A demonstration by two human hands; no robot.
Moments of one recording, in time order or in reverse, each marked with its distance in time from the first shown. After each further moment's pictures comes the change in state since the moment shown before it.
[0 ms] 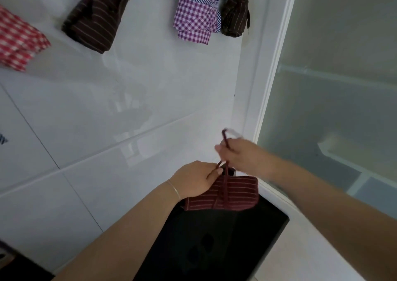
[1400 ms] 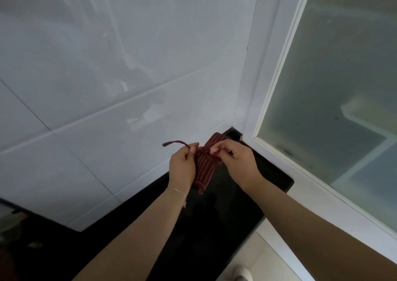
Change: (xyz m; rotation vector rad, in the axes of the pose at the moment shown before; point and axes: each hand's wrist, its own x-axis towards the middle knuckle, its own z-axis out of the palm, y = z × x) left_hand -0.031 -0.029 0.083 -0.895 0.580 -0.600; right_hand 0.000 0.071 0.127 0.331 0.386 -0.018
